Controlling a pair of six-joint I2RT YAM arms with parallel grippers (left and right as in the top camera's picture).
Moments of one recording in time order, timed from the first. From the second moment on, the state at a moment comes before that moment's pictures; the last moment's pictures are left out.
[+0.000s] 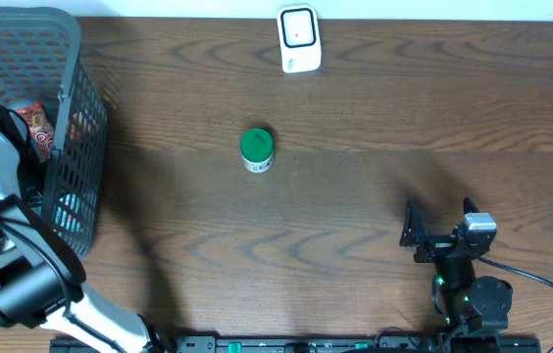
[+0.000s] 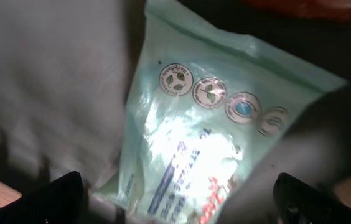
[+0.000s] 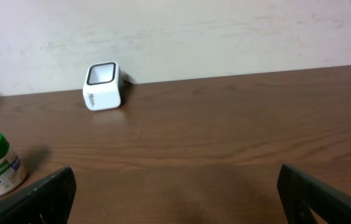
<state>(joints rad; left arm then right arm) 0.58 1.91 1.42 -1.10 -0.12 -0.04 0.03 0.02 0.01 -0.07 -0.06 0.15</state>
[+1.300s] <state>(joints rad) 0.57 2.02 2.36 -1.58 -0.08 -0.09 0.03 0.02 0.01 -0.07 -0.06 0.15</state>
